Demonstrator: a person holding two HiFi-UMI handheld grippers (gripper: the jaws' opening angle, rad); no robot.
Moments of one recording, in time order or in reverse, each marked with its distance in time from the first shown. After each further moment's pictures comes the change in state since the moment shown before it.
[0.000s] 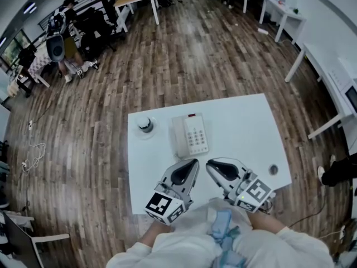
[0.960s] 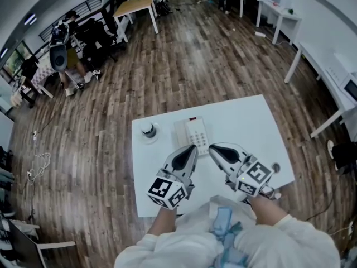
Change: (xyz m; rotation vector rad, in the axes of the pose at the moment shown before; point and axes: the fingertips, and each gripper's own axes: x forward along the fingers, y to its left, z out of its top) left arm 0.019 0.026 0.012 -0.008 -0.071 0.010; right arm 0.011 -0.032 0.017 -0.037 -0.023 -0.054
